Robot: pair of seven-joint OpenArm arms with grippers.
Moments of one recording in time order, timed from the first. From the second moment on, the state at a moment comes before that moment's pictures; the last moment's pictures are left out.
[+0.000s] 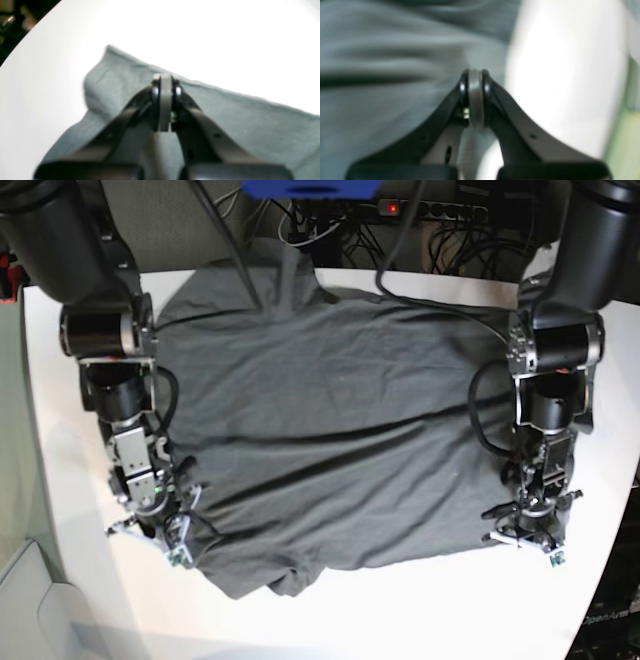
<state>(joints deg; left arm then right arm) -42.4 -13.4 -5.8 22.0 -12.8 6.2 0.7 39.2 8.0 -0.7 29.6 -25.5 10.5 -12.2</state>
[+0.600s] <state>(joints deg) -27.6 -16.8 -6.1 48.8 -12.8 5.9 17.7 32.7 3.9 12.2 52.5 -25.4 18.3 -18.4</state>
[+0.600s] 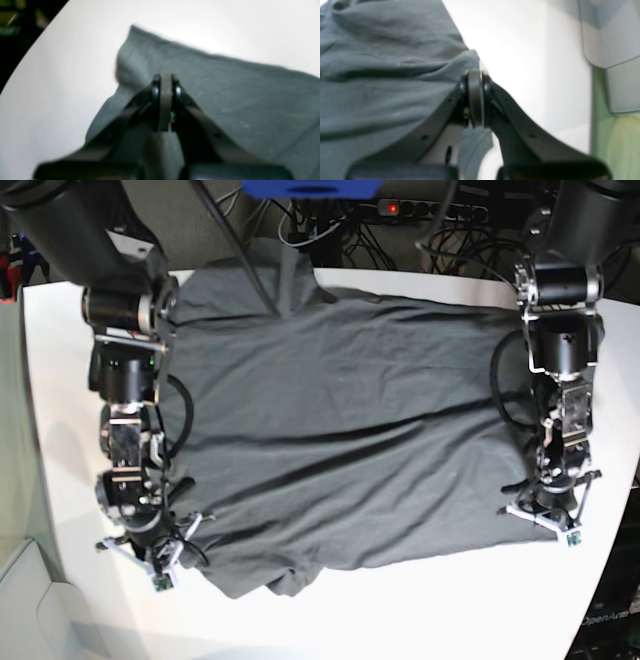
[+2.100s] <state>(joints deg) -41.5 -20.8 6.7 17.2 -13.1 6.0 1.9 14.9 5.0 12.6 77.8 -25.6 25.6 -23.6</state>
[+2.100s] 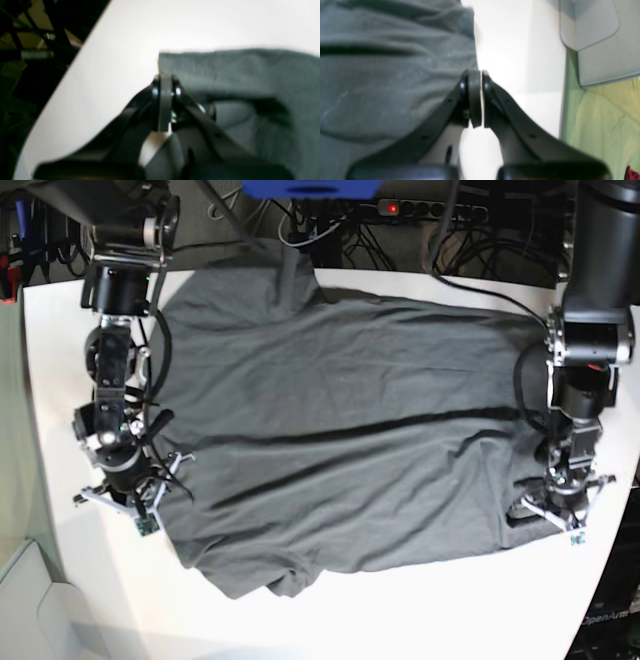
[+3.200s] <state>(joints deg) -31.0 -27.8 0.2 18.2 -13.2 5.7 0.7 13.7 3.6 9.2 78.5 -25.9 40.2 -33.4</state>
